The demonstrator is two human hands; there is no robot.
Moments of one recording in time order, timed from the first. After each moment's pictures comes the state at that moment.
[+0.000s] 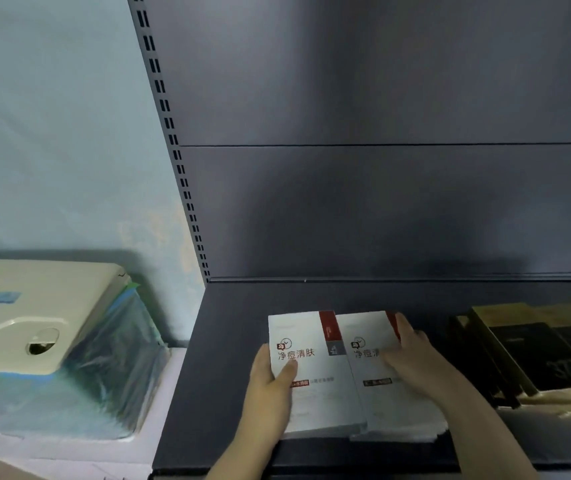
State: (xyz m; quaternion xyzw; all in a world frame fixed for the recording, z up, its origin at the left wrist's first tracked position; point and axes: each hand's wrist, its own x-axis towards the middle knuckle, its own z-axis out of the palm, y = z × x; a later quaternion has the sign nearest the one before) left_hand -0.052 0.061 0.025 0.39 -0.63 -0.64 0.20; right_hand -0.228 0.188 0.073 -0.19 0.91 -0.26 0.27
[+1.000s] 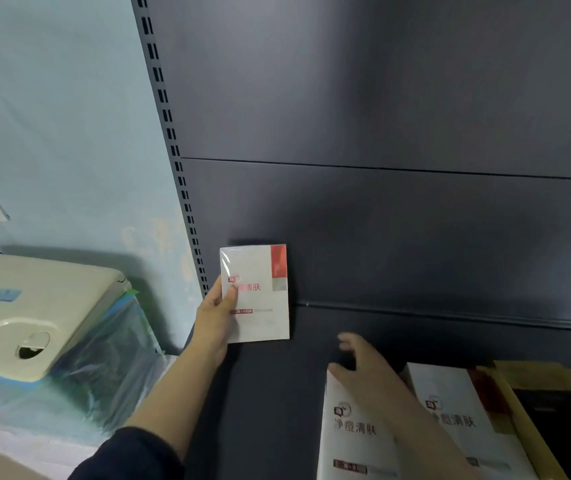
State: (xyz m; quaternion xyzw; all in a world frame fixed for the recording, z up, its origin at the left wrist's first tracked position) left_hand -0.114 -0.076 0.049 0.35 -0.48 -0.71 0.37; right_hand -0.236 0.137 0.079 -0.34 0.84 -0.30 0.29
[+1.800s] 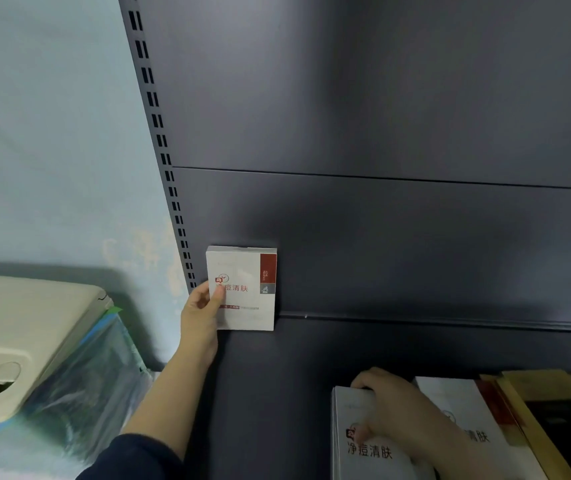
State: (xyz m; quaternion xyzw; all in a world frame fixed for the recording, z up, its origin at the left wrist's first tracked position) left_hand -0.129 -0.133 0.027 0.37 -0.45 -0.69 0.42; right_hand -0.250 0.141 0.080 -0.40 0.86 -0.10 0.29
